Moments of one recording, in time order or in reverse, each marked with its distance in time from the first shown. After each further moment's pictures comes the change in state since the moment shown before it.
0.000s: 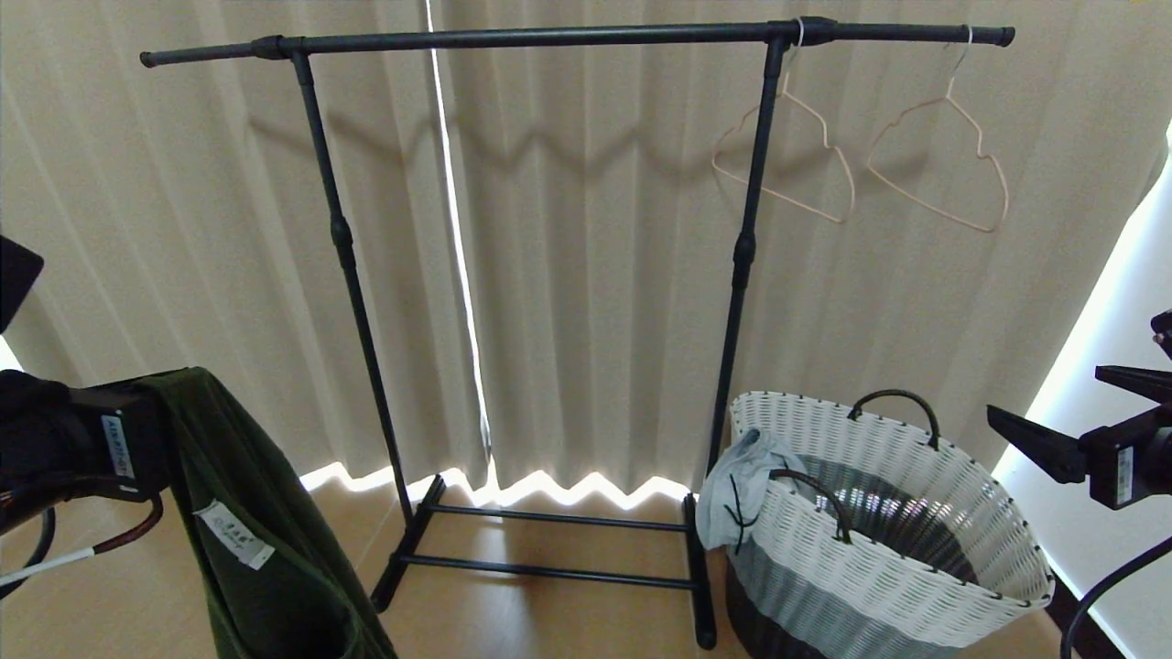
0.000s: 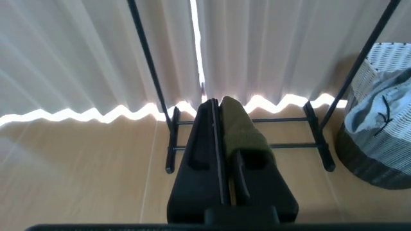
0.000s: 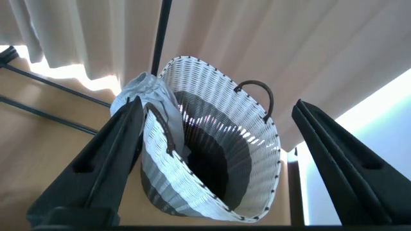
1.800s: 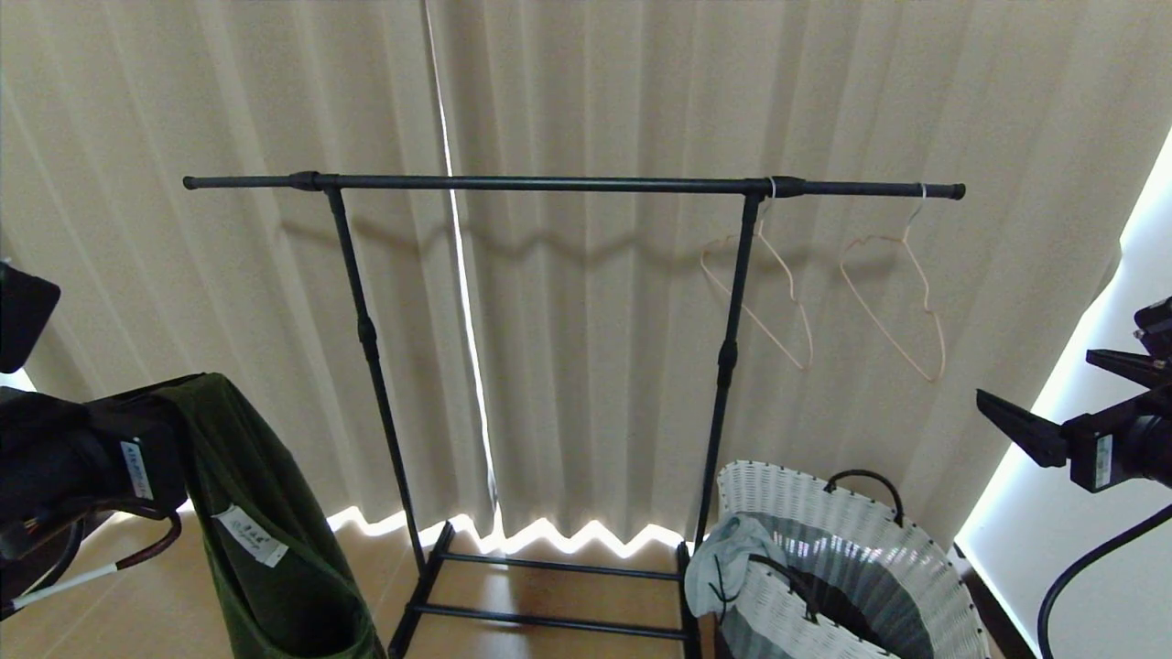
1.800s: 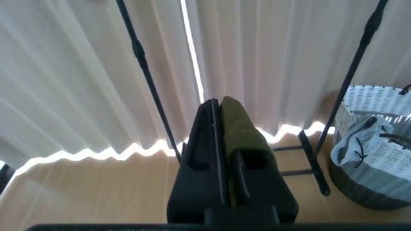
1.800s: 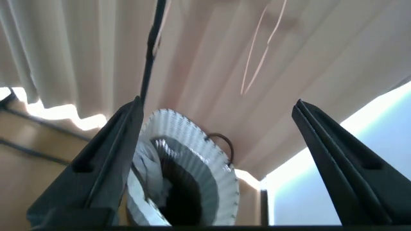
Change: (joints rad) left arm 0.013 0.008 0.123 -0.197 -0.051 0.076; right arm 0.000 0.057 0.041 -0.160 -0.010 -0.036
